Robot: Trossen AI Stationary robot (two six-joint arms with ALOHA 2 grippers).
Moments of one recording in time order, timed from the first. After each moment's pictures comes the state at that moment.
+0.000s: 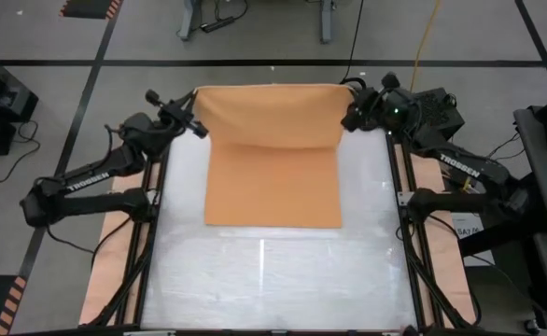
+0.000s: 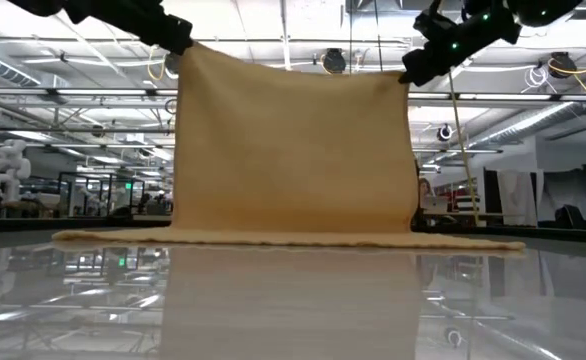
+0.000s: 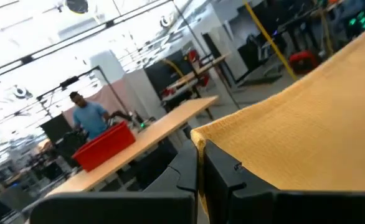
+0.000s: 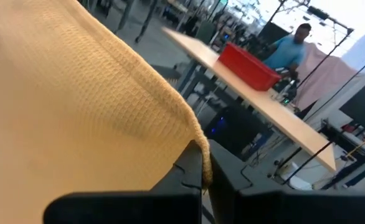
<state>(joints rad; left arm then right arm) 0.55 0.83 0.70 0.31 -0.47 0.61 -0.73 1.05 0.87 0.07 0.24 -0.49</state>
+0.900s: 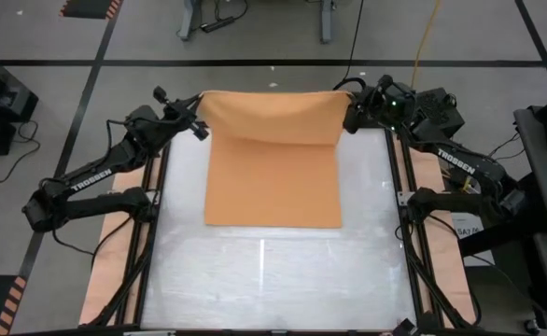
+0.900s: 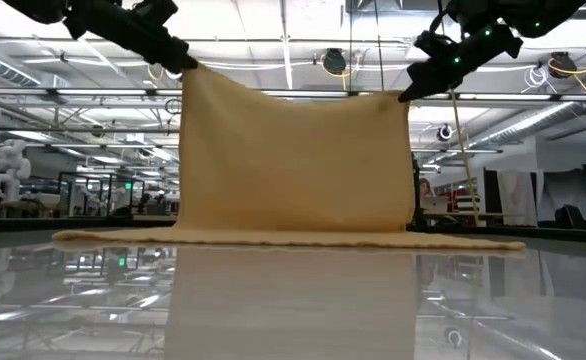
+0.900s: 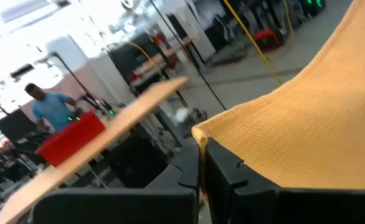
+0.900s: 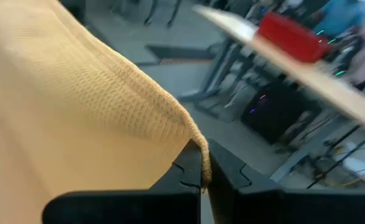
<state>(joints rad) 0.69 0.86 0.70 0.19 -0.23 0.57 -0.85 1.09 0.87 -0.02 0.03 -0.38</state>
